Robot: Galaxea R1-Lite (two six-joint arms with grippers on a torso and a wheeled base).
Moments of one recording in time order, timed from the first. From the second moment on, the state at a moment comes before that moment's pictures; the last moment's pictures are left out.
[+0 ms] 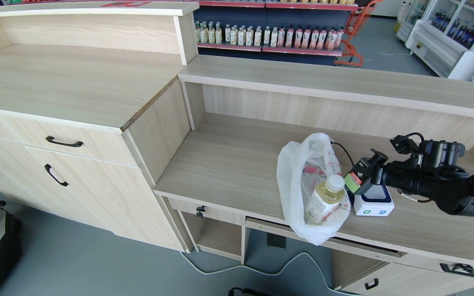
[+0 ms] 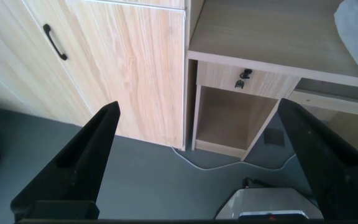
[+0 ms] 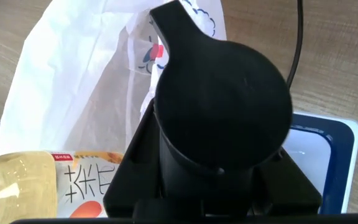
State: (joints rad) left arm -0.01 0.00 0.00 0.00 -0.01 0.02; right arm -0.15 2.12 -0.97 -0.82 0.51 0.04
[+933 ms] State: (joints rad) left arm -0.01 0.00 0.00 0.00 -0.01 0.02; right arm -0.19 2.03 -0.90 -0.81 0.51 0.00
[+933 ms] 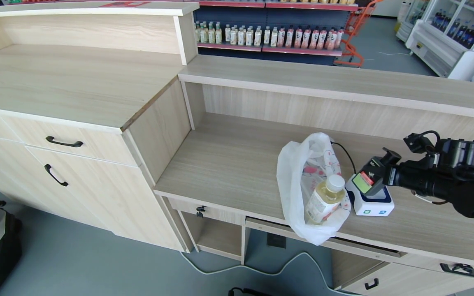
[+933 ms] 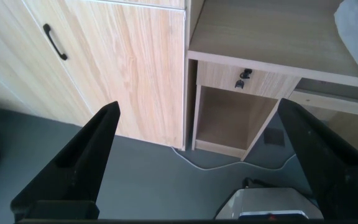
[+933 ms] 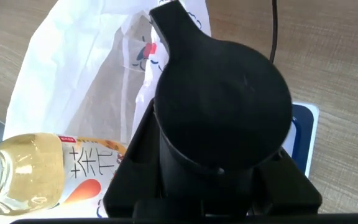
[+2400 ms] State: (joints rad) left arm -0.01 0.00 0.00 0.00 -0.01 0.02; right arm -0.26 1.81 -0.72 -1.10 0.51 -0.54
